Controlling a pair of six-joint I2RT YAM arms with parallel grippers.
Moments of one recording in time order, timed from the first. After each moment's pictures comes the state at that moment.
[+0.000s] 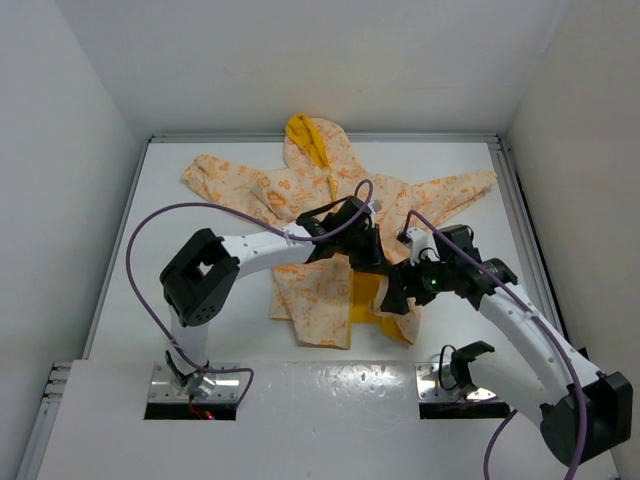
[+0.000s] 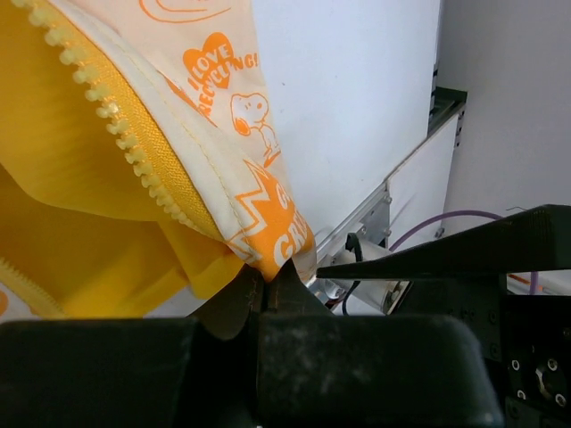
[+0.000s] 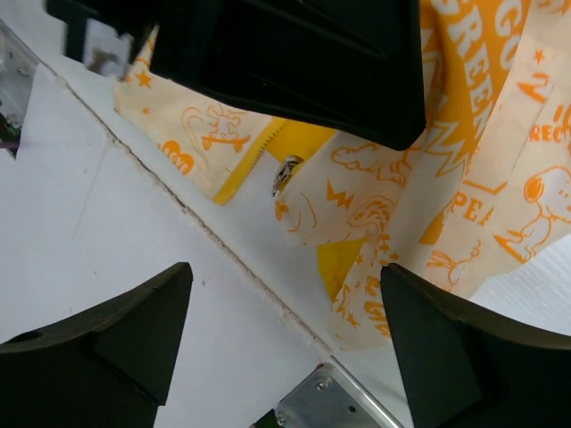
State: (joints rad) left arm -0.89 1.89 1.36 -0.18 0.36 -0.95; right arm 0.34 0.93 0.64 -0.71 -0.53 0.00
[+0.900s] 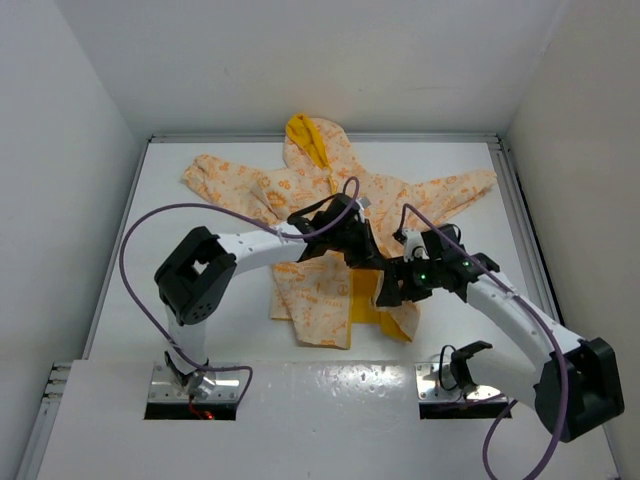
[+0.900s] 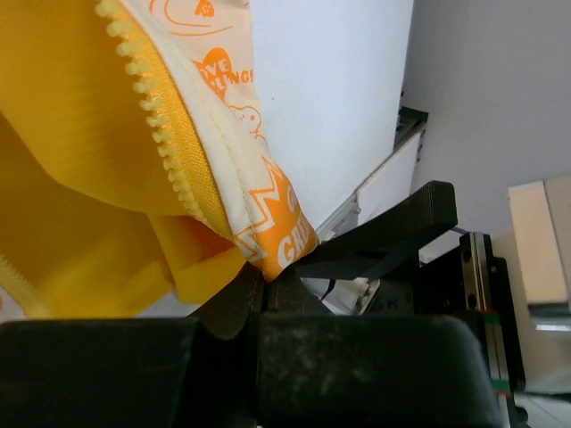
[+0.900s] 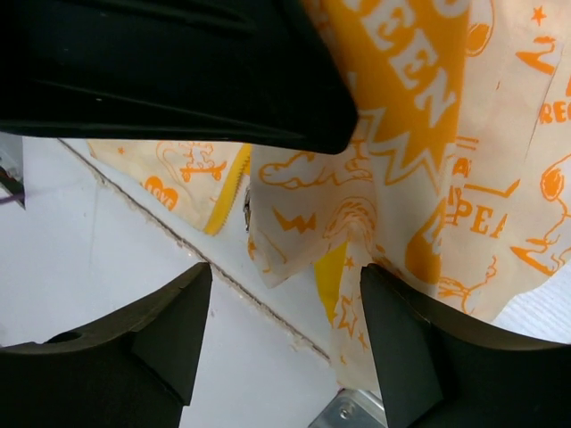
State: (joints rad) left arm -0.84 1.88 1.31 -0.10 0.40 -1.04; right arm 0.36 1.06 0.60 -0.59 -0.47 0.16
